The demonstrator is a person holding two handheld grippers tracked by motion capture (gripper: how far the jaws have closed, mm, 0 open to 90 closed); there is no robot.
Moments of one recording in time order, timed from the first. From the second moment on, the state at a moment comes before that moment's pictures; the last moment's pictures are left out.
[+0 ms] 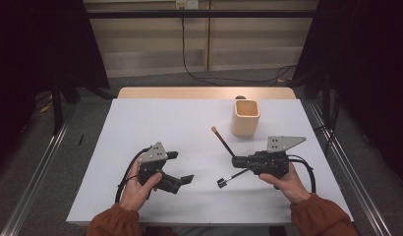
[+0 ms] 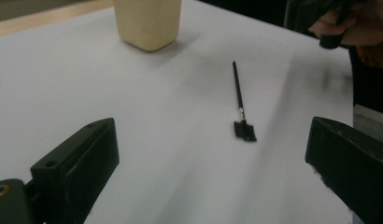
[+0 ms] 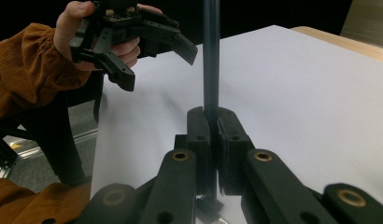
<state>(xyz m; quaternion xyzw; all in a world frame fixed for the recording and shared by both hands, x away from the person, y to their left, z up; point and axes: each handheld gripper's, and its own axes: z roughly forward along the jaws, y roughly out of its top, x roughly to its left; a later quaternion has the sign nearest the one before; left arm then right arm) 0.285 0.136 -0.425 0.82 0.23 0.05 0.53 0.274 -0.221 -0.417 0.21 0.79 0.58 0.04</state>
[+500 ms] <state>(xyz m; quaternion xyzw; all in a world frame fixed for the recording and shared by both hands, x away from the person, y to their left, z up) 0.286 0.123 -0.414 0.78 0.21 0.03 0.59 0.274 -0.220 -0.420 0.22 0.79 0.57 0.05</state>
